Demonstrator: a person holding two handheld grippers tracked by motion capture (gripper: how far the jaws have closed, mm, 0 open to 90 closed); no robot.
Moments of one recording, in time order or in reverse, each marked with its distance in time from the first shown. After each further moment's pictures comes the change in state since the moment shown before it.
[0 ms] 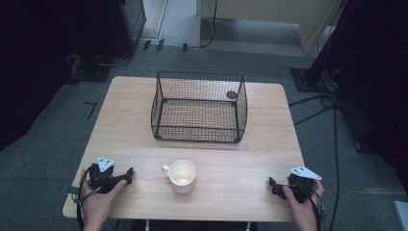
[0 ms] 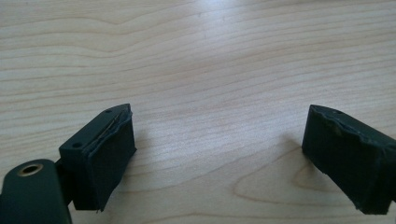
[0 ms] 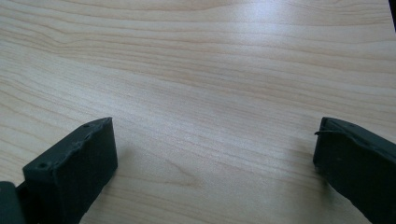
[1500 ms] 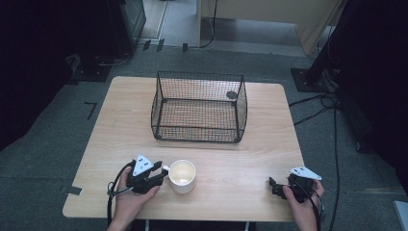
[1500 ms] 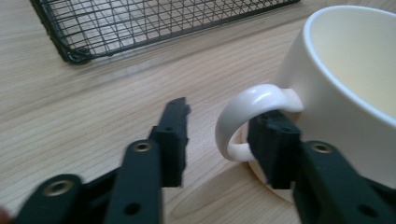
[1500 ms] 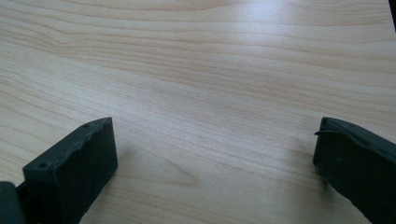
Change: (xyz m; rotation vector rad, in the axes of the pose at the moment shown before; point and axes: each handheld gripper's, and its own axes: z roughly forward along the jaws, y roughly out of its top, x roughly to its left) left arm -0.097 0.031 -0.013 -0.121 -0.422 0.198; right arm 0.000 0.000 0.000 0.000 0.000 0.000
